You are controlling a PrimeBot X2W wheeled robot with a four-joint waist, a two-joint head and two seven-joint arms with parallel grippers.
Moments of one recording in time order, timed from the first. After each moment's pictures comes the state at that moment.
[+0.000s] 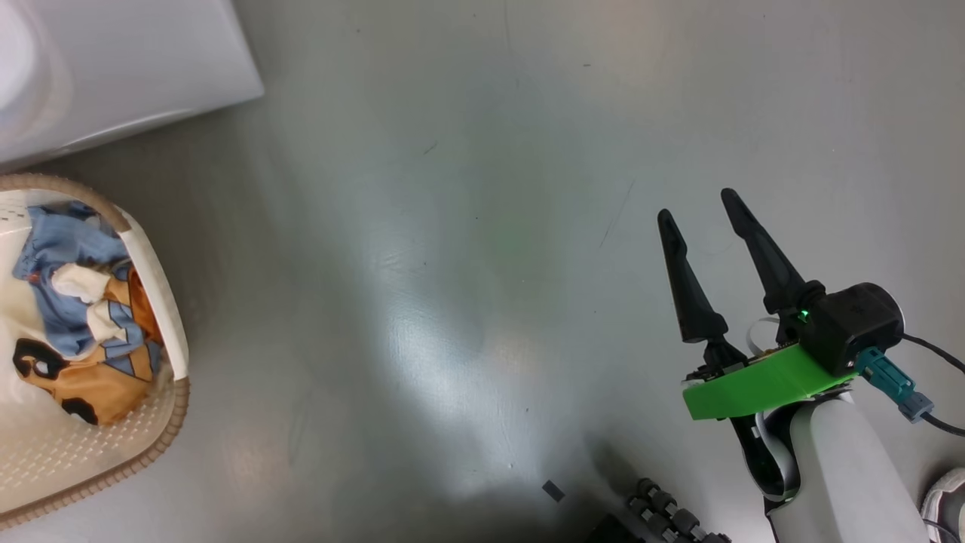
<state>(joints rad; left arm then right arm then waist) -1.66 0.65 -0.21 1.15 -0.45 -0.13 -0.26 -0.33 -0.05 0.08 0.08 0.14 0.13 -0.25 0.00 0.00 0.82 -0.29</state>
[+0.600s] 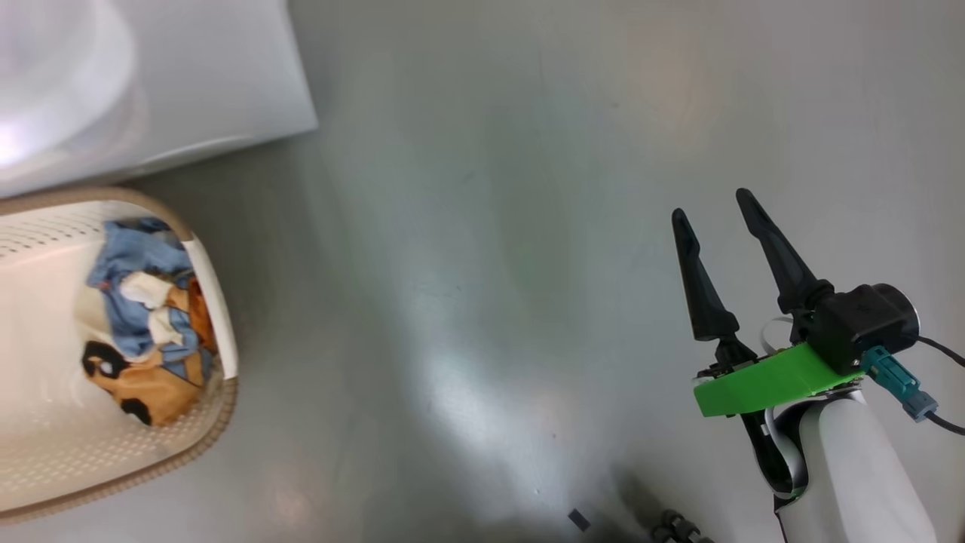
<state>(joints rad) -1.45 0.58 -0.26 1.04 -0.54 -0.13 -0.26 -0.33 -0.05 0.05 0.09 0.09 0.13 -0.25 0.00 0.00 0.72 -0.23</state>
